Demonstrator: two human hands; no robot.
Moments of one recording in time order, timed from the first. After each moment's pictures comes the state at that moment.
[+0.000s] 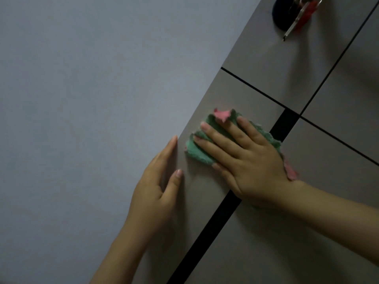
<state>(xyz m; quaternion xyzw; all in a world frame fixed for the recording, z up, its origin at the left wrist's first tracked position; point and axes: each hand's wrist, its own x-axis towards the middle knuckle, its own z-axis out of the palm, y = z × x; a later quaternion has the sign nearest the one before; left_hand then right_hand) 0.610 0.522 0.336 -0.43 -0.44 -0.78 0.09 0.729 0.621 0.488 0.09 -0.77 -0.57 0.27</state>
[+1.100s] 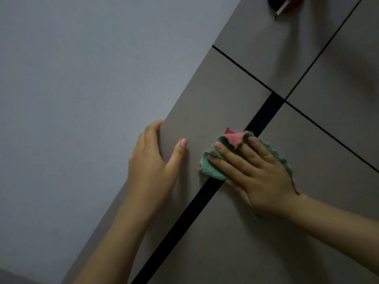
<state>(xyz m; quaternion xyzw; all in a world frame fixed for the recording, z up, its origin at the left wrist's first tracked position) 0.631 0.526 0.357 -0.33 -0.52 -0.79 0.09 0.793 0.645 0.468 0.10 -0.79 -0.57 0.19</state>
